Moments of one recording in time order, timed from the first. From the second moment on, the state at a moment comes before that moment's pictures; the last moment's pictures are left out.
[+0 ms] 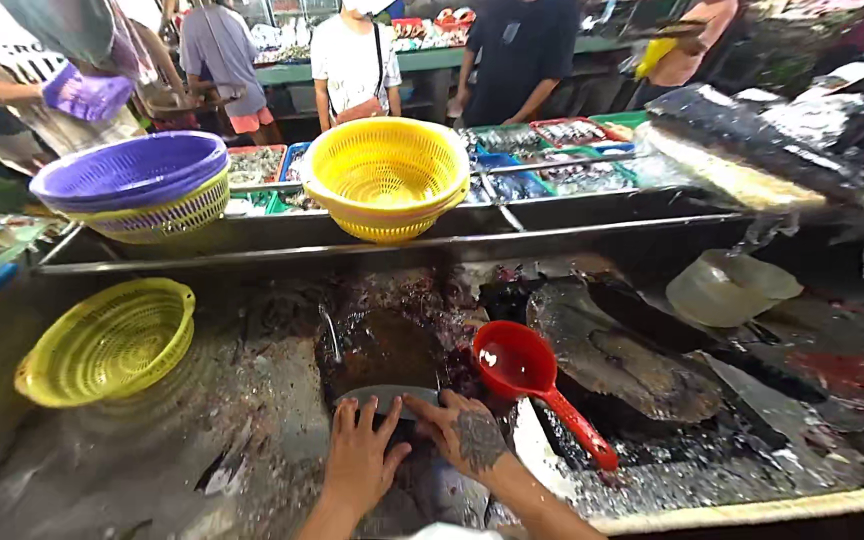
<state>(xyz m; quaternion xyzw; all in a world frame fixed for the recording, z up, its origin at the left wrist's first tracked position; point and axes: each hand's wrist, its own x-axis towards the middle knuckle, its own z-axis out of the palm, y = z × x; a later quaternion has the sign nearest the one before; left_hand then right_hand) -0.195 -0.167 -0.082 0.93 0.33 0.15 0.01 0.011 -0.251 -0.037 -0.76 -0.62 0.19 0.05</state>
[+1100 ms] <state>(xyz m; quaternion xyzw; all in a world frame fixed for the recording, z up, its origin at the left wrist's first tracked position) -0.181 -0.168 -0.058 0.95 0.25 0.10 0.13 0.023 -0.282 -0.044 -0.76 -0.62 0.15 0.16</state>
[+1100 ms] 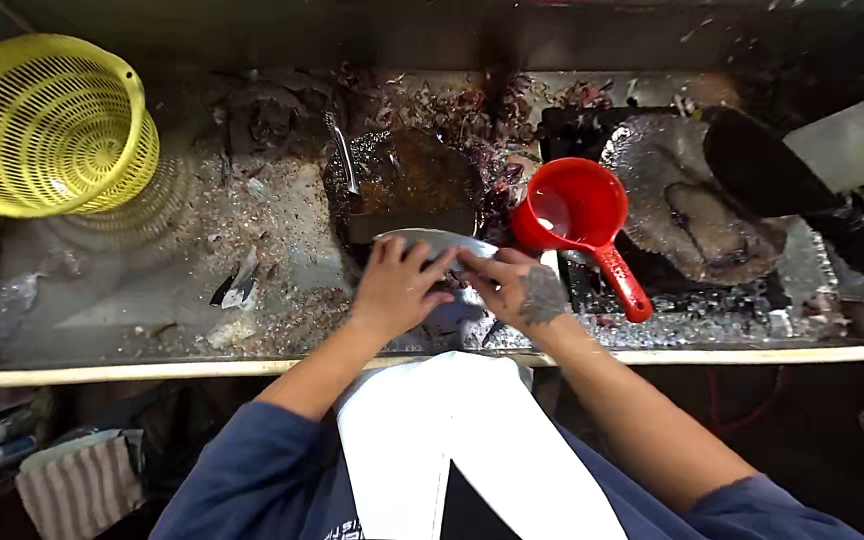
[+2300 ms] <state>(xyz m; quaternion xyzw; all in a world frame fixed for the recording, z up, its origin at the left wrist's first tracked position) -0.225 -0.132 -0.061 0.95 0.27 0.14 0.11 -0.009 -0.240 -0.031 -0.75 -0.57 0.28 0.16</state>
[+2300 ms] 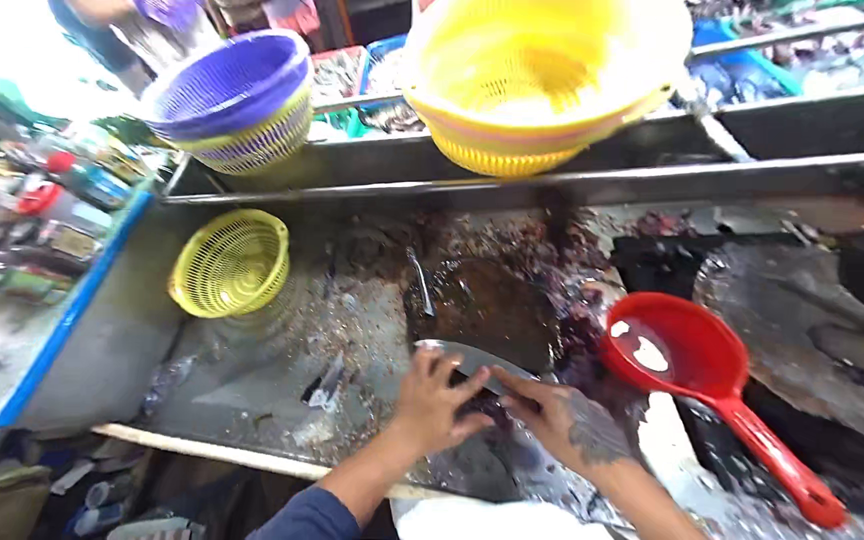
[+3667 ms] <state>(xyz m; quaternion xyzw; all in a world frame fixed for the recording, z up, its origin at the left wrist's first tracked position) -0.246 -0.136 -0.064 0.93 0.31 0.18 0.10 -0.032 -0.232 -0.043 -0.69 -0.55 0.40 0.26</state>
